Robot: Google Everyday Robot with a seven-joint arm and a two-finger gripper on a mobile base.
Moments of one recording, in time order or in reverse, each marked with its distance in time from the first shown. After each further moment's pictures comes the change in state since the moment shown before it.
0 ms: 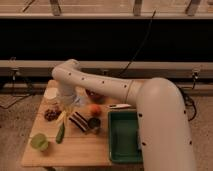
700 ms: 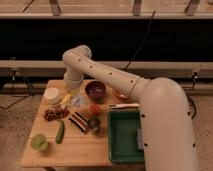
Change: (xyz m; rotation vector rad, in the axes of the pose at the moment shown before) arm 0.068 -0.033 -0.046 0.133 0.064 0.057
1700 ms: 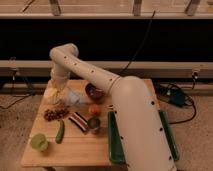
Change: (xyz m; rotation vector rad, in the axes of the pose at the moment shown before) arm -0.003 -0.093 0.034 0.075 -0.018 -0.059
